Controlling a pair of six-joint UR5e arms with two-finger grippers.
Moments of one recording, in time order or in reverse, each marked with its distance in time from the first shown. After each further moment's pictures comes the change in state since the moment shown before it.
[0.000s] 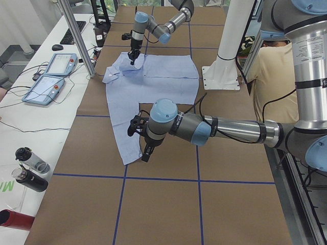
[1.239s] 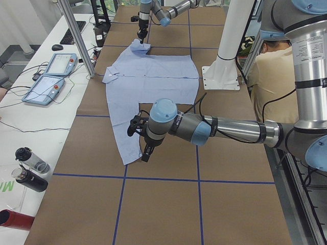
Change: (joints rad) left arm 0.000 0.000 0.002 0.002 0.000 -0.001; right arm 0.169 -0.446 0.325 0.027 0.222 -0.087
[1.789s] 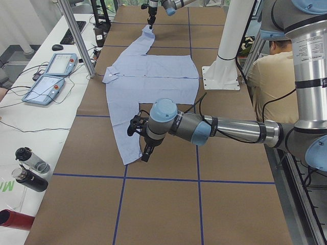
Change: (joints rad) left arm 0.000 -0.001 -0.001 -0.002 0.002 -0.001; right arm 0.244 -0.409 0.025 0.194 0.182 -0.334
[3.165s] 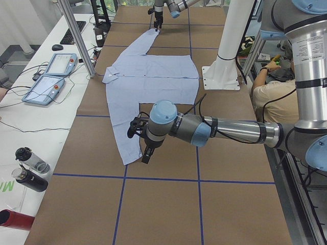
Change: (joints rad) left arm 0.000 0.001 0.011 0.000 0.005 -0.001; right arm 0.009 -0.140 -0.169 0.061 -0.002 -0.131
